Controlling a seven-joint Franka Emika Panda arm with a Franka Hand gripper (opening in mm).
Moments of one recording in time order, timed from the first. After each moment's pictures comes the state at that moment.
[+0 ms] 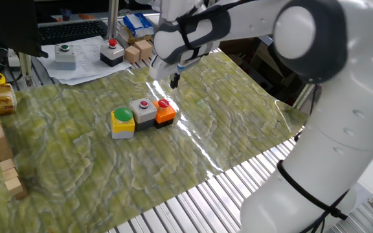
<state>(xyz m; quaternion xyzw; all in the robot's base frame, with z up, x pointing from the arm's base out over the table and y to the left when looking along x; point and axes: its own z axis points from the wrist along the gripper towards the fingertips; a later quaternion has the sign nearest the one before) 0.556 -0.088 0.204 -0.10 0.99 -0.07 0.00</state>
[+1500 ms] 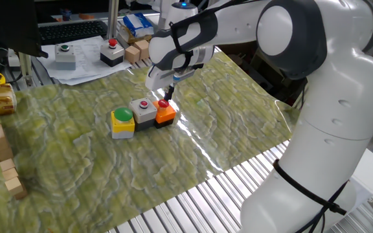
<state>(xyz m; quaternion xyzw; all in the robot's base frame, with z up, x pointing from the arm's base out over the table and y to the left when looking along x) 0.550 -0.073 0.158 -0.11 0.99 -0.02 -0.03</state>
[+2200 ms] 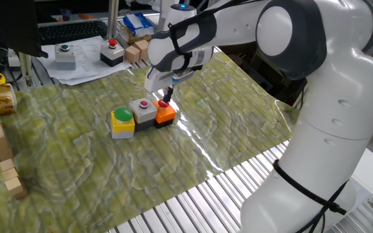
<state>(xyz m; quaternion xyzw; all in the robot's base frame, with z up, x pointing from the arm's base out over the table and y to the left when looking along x) 0.549 -0.069 0.152 -0.11 0.99 -0.01 -0.03</state>
